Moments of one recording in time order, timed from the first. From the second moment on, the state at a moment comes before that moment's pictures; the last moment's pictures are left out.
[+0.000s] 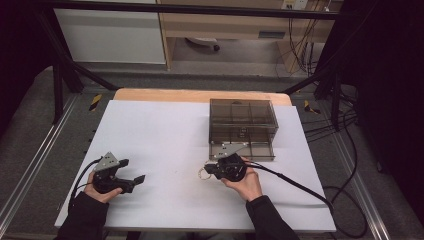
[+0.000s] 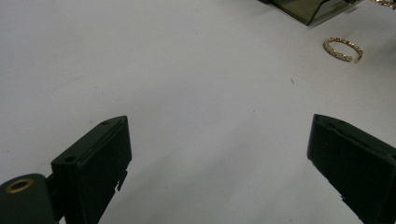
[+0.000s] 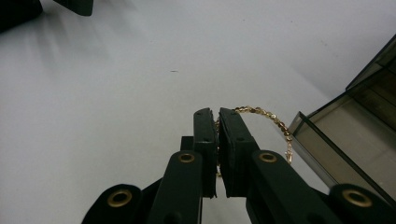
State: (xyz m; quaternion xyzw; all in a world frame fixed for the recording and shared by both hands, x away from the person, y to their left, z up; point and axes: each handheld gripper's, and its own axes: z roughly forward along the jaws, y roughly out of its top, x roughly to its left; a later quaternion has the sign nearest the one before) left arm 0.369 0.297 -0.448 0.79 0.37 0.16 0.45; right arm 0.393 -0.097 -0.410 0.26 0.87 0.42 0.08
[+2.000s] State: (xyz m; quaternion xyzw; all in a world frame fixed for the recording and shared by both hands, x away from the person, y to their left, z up) left arm 0.370 0.297 -0.448 0.79 0.38 0.16 0.45; right arm 0.412 -0.193 -0.396 0.36 0.82 0.41 0.15
